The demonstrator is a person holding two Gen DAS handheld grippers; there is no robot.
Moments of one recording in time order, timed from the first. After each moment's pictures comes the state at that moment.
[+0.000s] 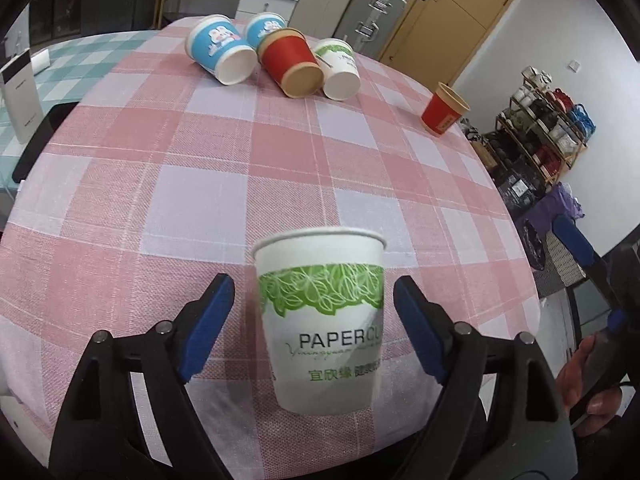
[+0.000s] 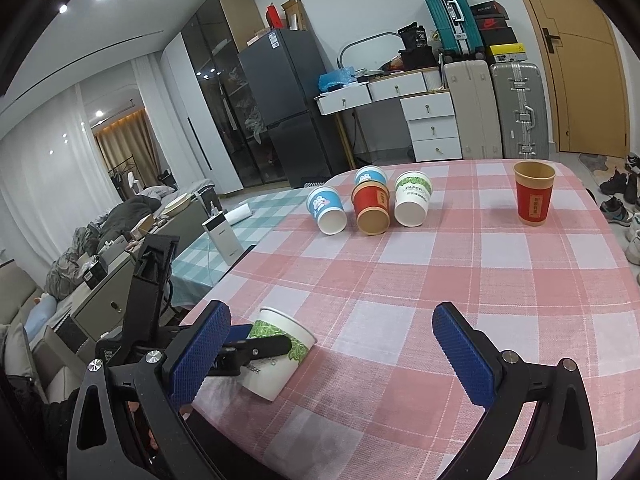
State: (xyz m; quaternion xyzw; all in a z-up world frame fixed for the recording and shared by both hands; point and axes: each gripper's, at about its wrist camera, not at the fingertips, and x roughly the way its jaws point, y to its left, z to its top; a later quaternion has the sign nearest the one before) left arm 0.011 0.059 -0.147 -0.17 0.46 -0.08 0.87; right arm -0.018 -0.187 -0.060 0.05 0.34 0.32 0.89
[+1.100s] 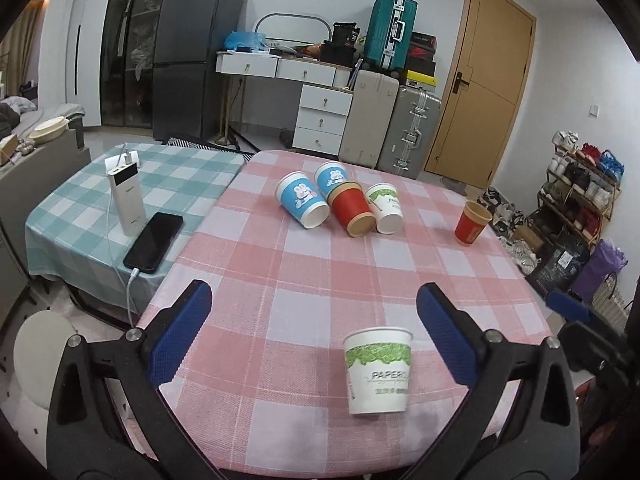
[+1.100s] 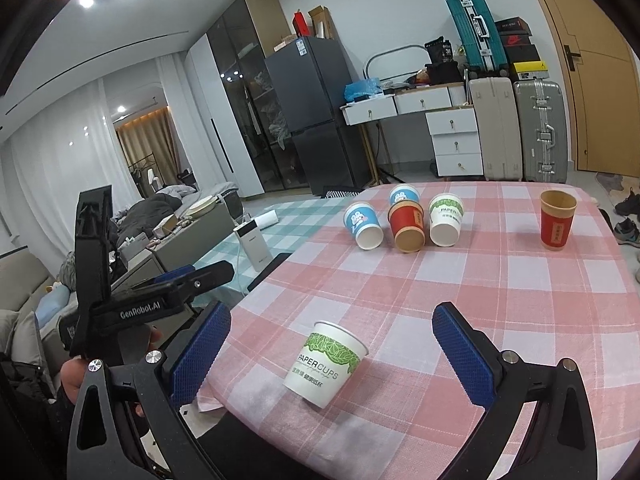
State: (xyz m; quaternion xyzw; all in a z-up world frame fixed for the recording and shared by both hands) left arm -0.078 0.102 -0.030 -0.11 0.28 0.06 0.95; right arm -0.042 -0.159 -0.029 0.04 0.31 0.35 0.88
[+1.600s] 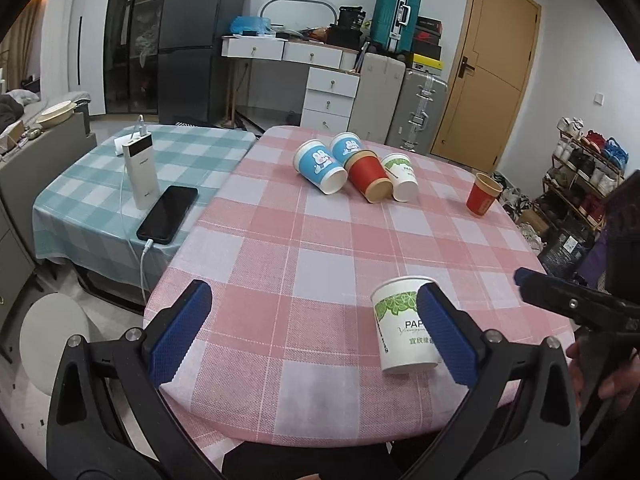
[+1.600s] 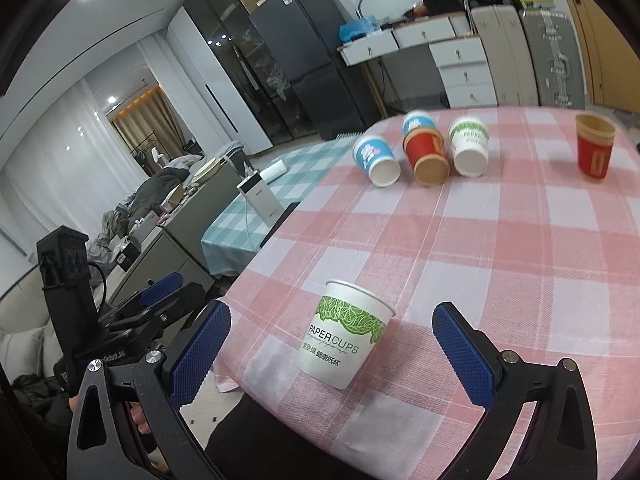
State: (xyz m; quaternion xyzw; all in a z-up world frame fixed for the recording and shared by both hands) left arm -0.105 0.117 -0.066 -0.12 0.31 0.06 0.94; right arm -0.006 -0.132 -0.075 0.08 0.44 0.37 0.82
